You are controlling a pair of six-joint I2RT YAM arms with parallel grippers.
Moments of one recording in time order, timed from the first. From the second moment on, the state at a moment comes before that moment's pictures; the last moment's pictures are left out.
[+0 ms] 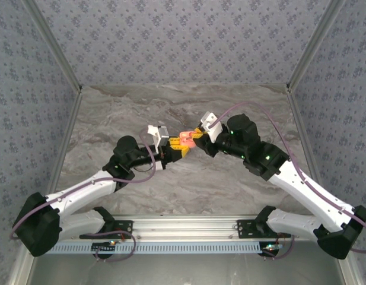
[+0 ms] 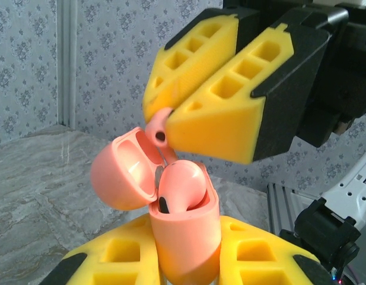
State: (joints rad) left arm -0.74 1.11 0.59 0.60 0.59 -0.26; right arm 0.78 1.05 1.12 -0.44 -0.13 -0.17
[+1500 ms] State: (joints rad) left arm -0.74 1.11 0.59 0.60 0.59 -0.26; right arm 0.56 1.13 1.20 -0.52 -0.59 0.09
